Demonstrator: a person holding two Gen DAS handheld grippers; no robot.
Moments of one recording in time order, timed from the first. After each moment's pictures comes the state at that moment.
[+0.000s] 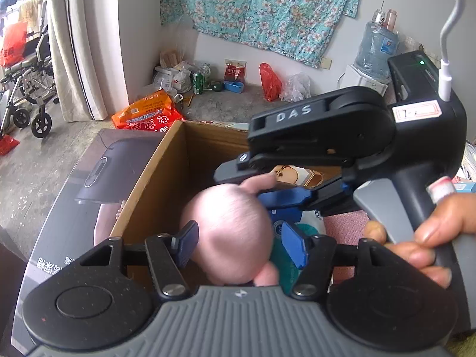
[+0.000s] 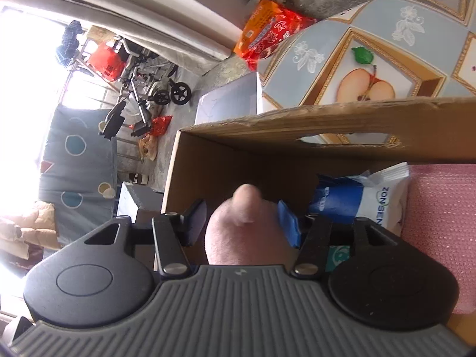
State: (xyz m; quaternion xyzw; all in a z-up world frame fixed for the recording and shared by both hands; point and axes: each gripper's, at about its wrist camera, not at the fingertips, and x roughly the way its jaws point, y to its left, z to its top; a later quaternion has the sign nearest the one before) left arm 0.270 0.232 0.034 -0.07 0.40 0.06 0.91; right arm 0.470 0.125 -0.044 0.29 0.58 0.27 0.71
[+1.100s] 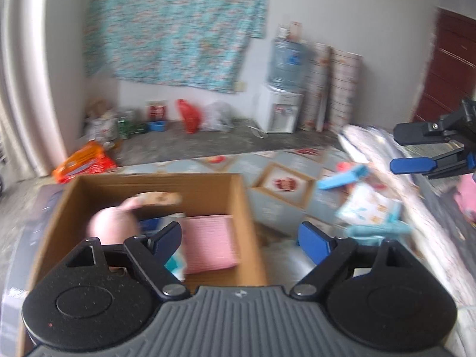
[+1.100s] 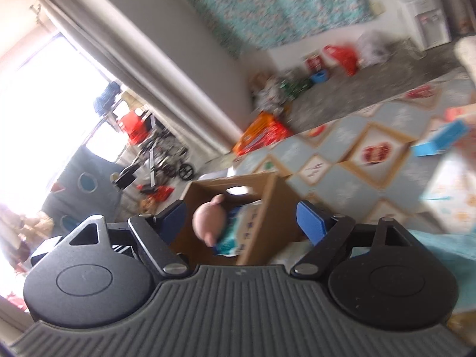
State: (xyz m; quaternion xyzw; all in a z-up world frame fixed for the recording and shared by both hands) left arm 0.195 0.087 0.103 -0.01 0.34 -0.09 0.94; right arm 0.278 -0.218 0.114 0.28 0.39 0.24 0.85
